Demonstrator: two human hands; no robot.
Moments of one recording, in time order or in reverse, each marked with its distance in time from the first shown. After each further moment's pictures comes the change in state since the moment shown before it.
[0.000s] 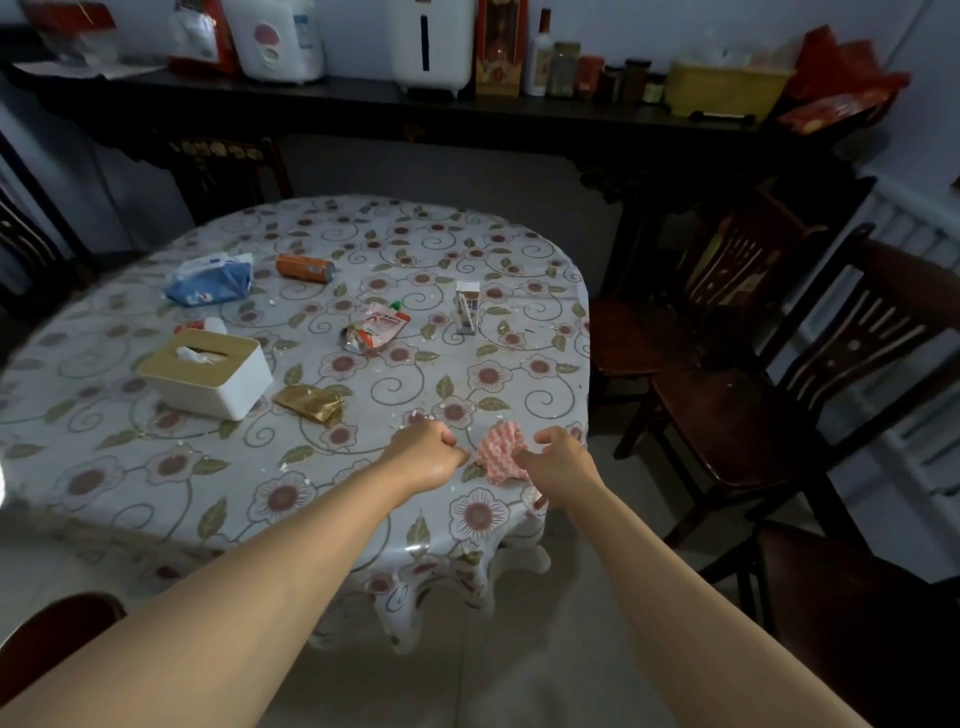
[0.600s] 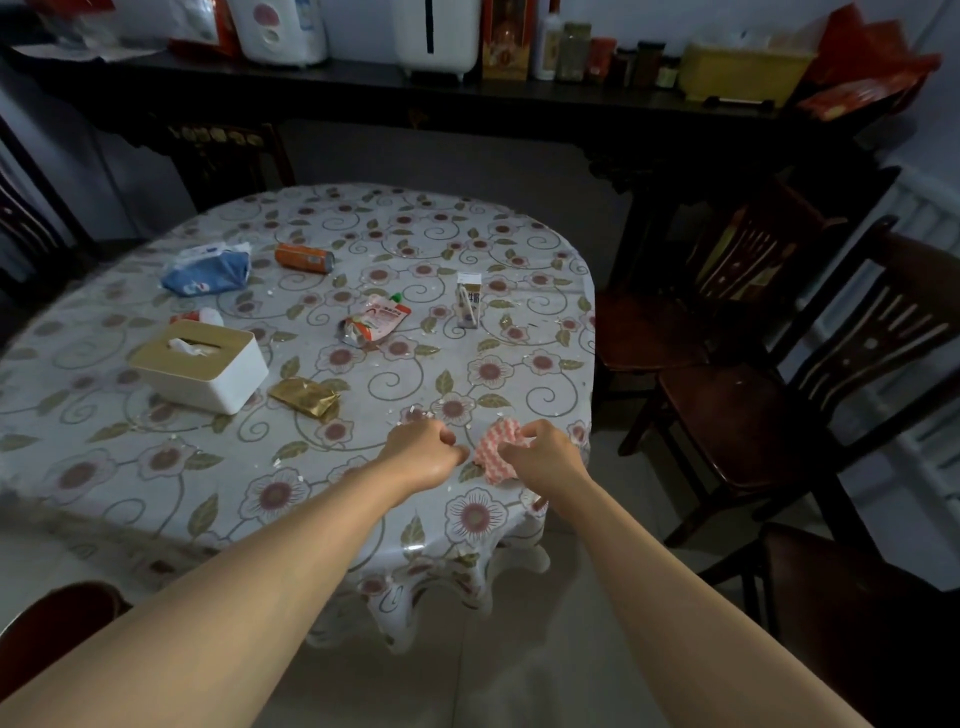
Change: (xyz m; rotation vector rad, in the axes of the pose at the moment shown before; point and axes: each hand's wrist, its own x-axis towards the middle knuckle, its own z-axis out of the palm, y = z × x) left_hand 0.019 0.002 0.008 -0.013 0.022 0.008; right_hand 0.021 -0.007 0.005 -0.047 -0.043 -0.055
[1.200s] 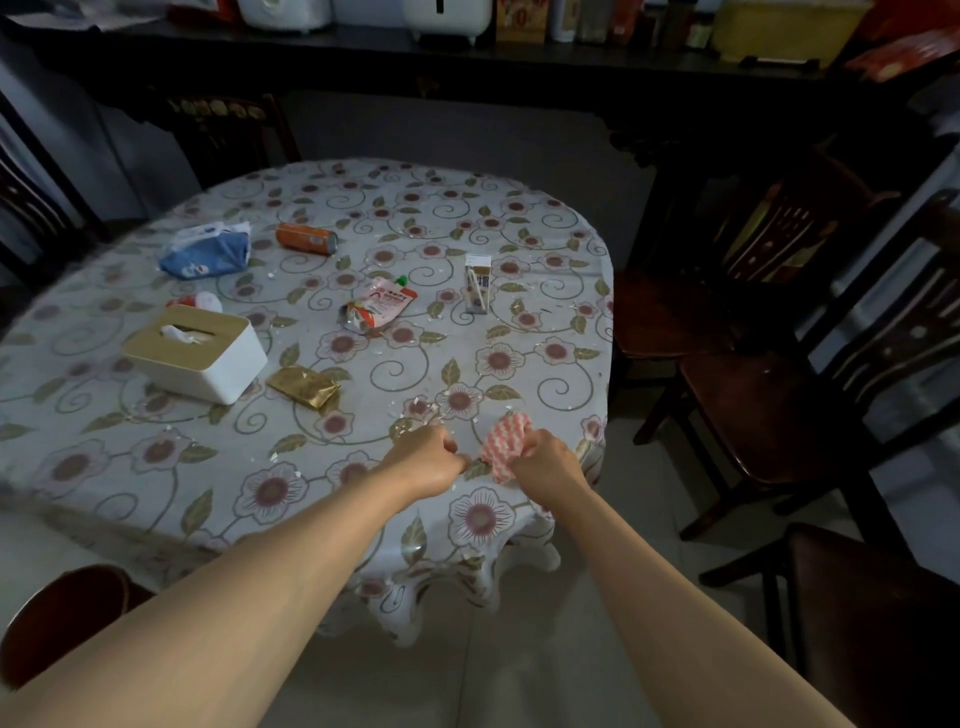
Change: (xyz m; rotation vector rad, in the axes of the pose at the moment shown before) left_hand 0.035 -0.011 0.018 0.058 -0.052 -0.089; right_hand 0.052 0.028 0.025 -0.040 -0.055 0.071
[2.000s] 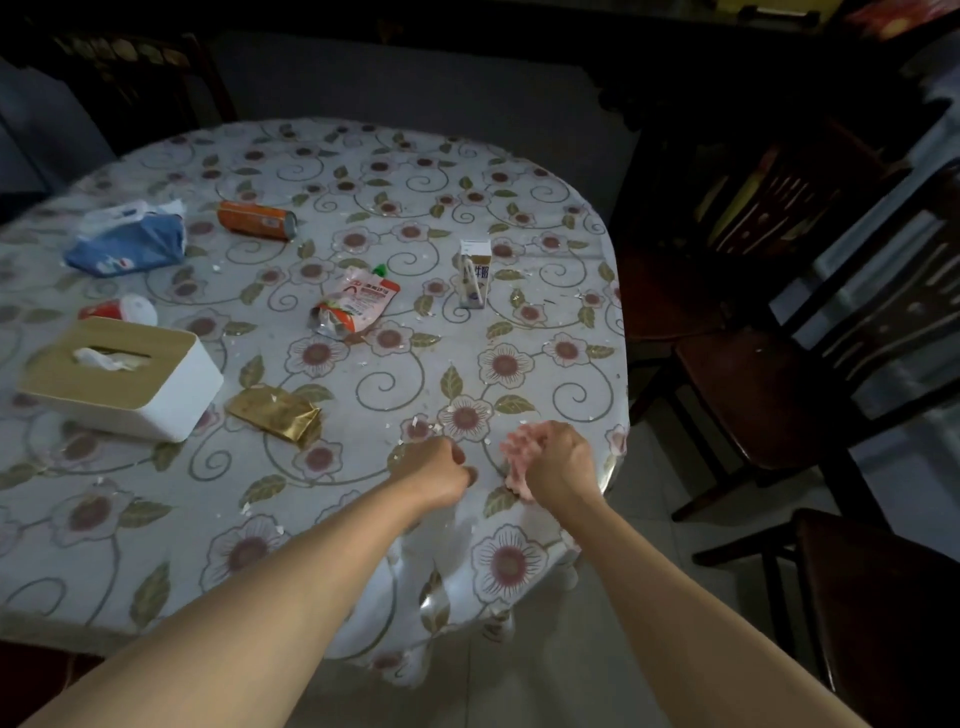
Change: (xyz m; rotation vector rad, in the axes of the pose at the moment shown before) left_hand 0.111 -0.028 -0.013 0.042 -0.106 0.043; right_hand 0.083 -0.025 0.035 -0.050 0.251 -0.056
